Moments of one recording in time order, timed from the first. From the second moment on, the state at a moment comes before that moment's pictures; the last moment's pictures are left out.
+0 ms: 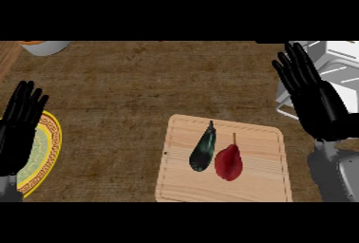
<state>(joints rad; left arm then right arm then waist) -0.03 0.45 0.03 -1.62 0.41 0.13 -0.04 -0.32 -0.28 0.03 -1.64 -0.37 0.04 0.05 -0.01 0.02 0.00</state>
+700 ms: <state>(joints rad) 0.12 0.52 -0.03 -1.44 0.32 0.11 0.07 0.15 -0.02 -0.02 -1.48 -0.47 -0.31 -0.44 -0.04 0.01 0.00</state>
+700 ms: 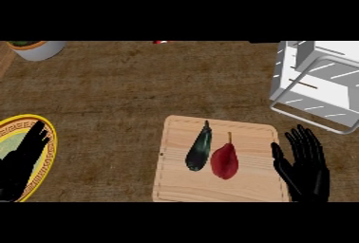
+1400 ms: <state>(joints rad) 0.08 0.52 -0.06 -1.40 0.29 0.09 0.10 0.23 -0.27 0.32 -1.58 0.03 -0.55 0.14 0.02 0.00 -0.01</state>
